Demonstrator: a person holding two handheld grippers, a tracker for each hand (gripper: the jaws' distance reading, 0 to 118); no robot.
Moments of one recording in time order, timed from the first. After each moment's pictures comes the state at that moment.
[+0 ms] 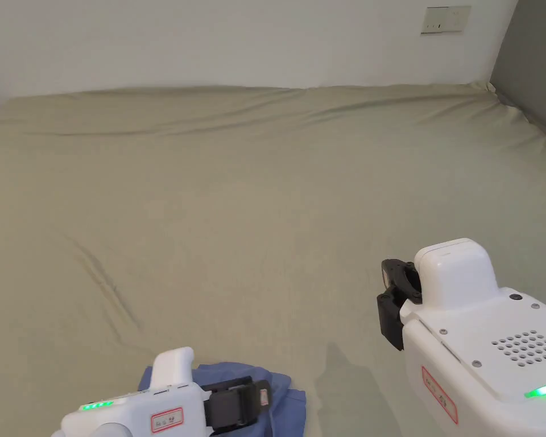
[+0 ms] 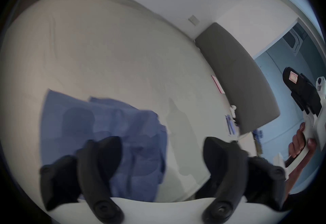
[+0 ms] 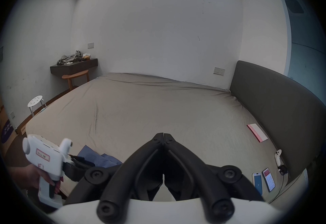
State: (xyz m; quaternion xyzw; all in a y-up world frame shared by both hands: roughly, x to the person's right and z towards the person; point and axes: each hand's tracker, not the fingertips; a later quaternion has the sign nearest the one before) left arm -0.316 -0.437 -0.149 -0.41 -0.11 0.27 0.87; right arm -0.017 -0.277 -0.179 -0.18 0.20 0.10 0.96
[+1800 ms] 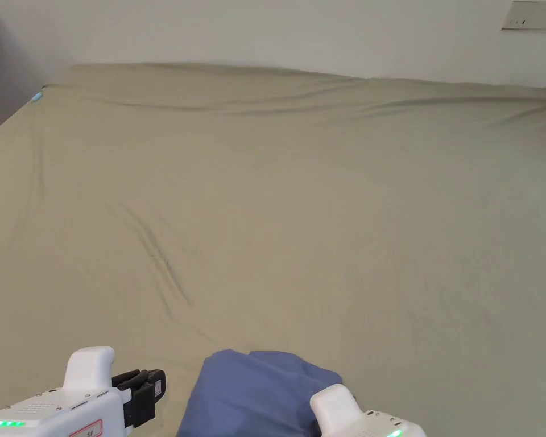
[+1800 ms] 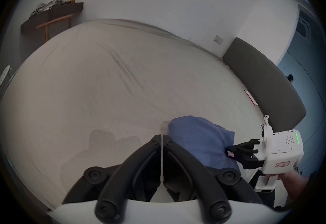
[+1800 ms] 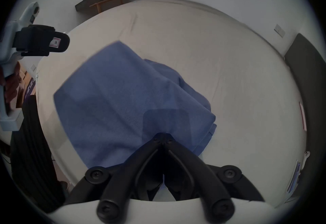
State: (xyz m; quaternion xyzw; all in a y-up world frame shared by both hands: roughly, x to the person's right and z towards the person) left arm -0.441 -0.457 -0.092 -0.37 0.02 0.22 0.90; right arm -0.130 -0.504 -0.190 -0.44 0.33 0.20 0.81
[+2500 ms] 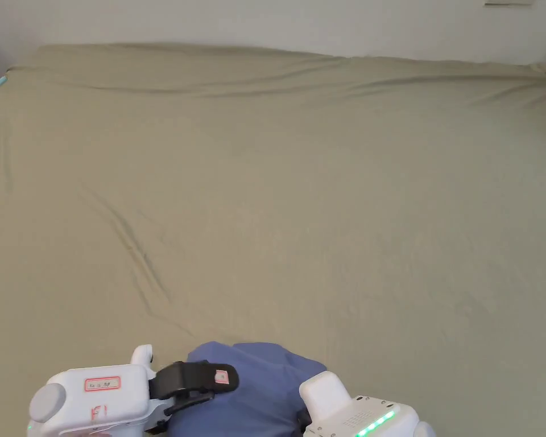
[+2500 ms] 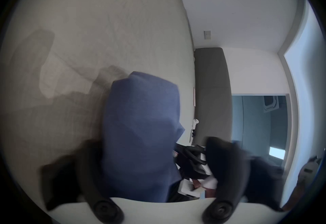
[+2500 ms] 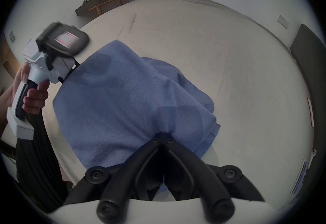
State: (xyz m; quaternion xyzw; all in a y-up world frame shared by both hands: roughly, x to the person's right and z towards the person) left arm -0.435 -0.554 -0.168 -0.45 -0.18 0.56 0.68; right arm -0.125 -0.500 -0.203 -0.46 0.35 0.18 0.80
